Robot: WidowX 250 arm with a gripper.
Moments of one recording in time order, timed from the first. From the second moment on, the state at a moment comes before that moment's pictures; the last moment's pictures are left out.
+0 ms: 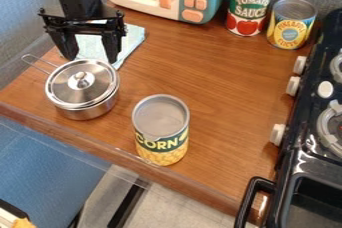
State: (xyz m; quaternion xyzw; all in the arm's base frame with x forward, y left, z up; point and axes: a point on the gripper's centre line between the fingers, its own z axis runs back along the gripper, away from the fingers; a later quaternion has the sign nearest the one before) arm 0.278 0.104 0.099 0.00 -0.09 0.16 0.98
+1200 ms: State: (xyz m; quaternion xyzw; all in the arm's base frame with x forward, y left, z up) arm 0.355 0.167 0.059 0.02 -0.02 0.07 1.00
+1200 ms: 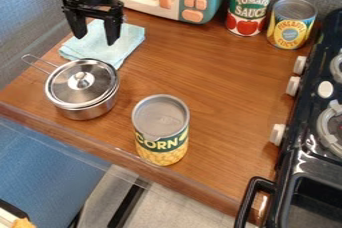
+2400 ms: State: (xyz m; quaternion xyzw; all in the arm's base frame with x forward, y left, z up) arm 0.367 0.152 0.027 0.04 -0.05 0.12 0.99
